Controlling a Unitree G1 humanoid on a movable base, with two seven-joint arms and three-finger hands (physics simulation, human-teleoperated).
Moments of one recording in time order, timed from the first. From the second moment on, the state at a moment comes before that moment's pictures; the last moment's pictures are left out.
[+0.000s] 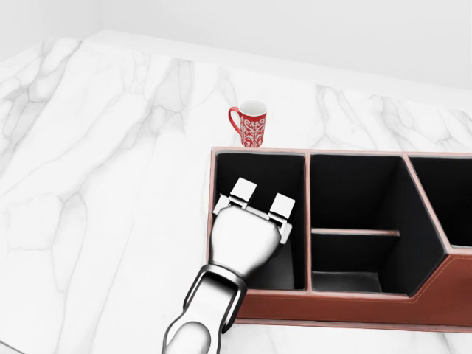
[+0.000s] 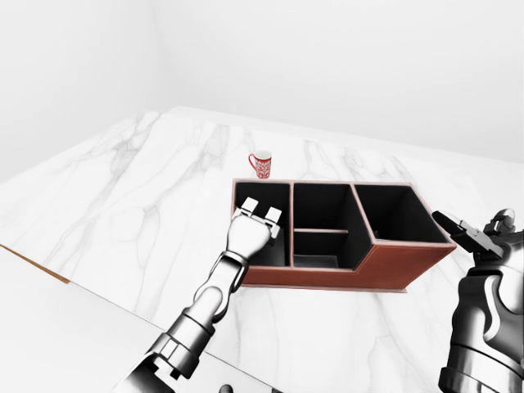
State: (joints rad) left arm -0.44 -0.20 -0.34 0.55 1.75 0.09 0.16; right arm -0.17 -0.53 -0.66 0.27 0.62 0.01 -0.16
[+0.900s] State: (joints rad) left arm -0.62 -0.19 -0.33 1.07 1.64 0.09 0.52; right arm -0.17 -0.53 -0.66 0.27 0.62 -0.01 -0.15
